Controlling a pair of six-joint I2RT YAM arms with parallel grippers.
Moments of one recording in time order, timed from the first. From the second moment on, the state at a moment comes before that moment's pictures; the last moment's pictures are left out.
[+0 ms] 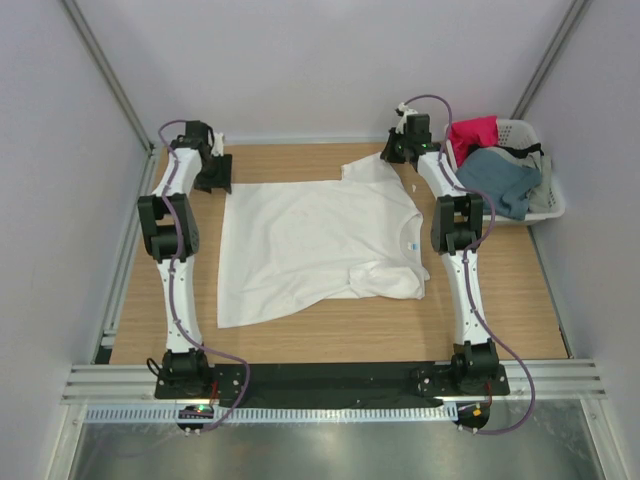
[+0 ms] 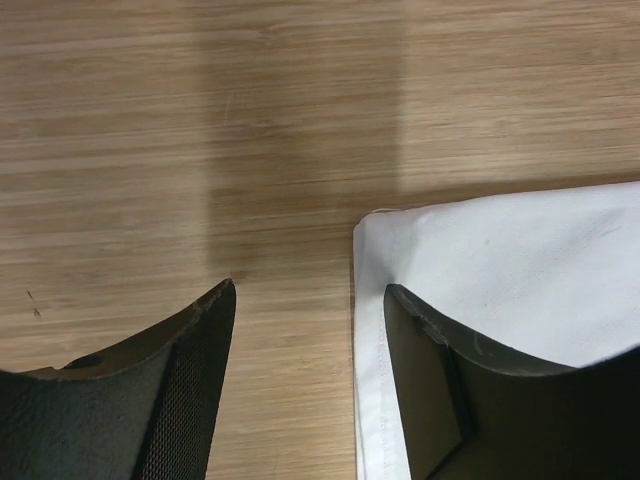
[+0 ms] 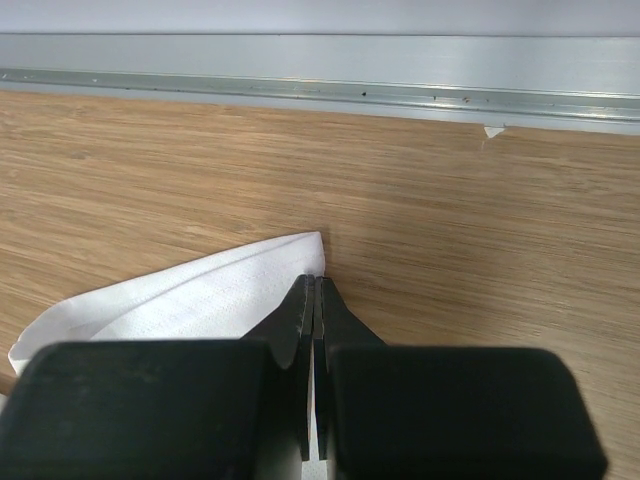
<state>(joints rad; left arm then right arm) 0.05 2.47 2.21 -0.85 0.11 0.06 0.11 2.77 2.51 -0.36 -0.26 0.20</state>
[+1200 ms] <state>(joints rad) 0.01 2.53 2.29 -0.84 0.25 0.11 0.12 2.69 2.42 -0.40 -0.21 0.15</state>
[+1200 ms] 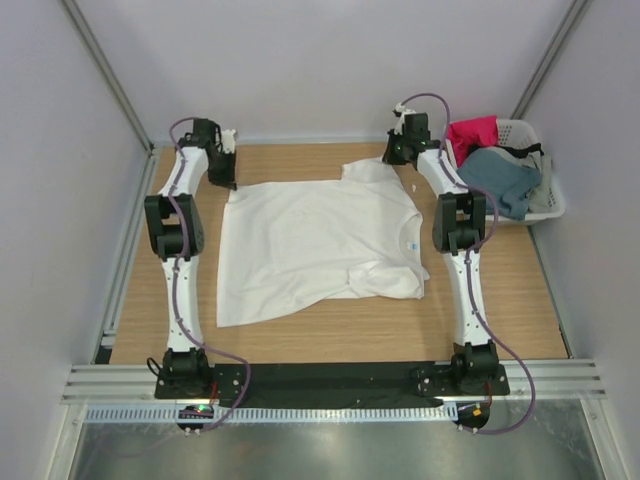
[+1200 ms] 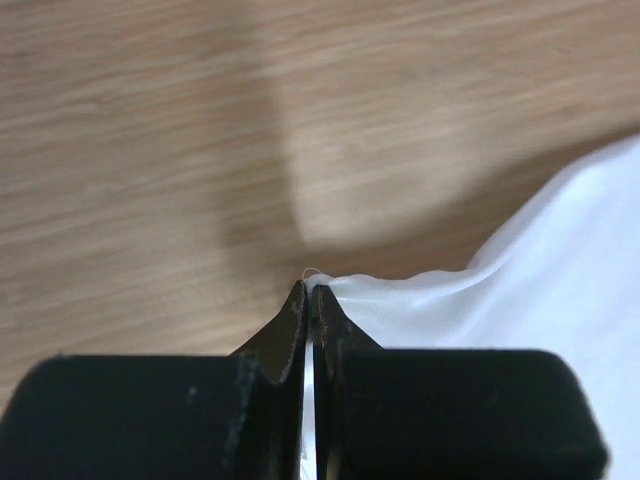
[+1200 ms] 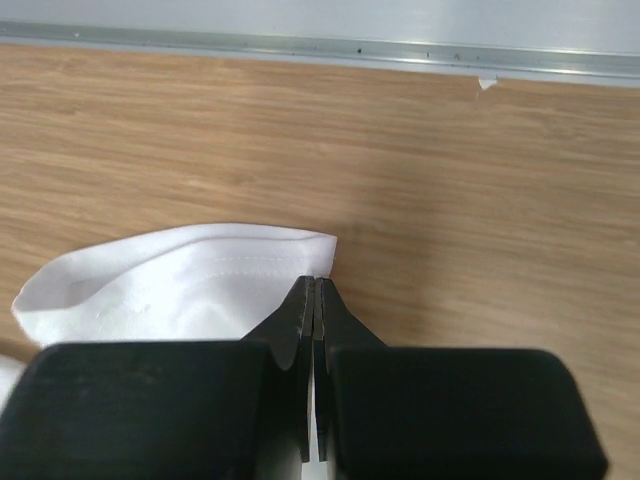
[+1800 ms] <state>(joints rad) 0.01 1.72 1.98 -0.97 0.42 0.19 0.10 1.68 1.92 -0.49 -0.23 0.09</state>
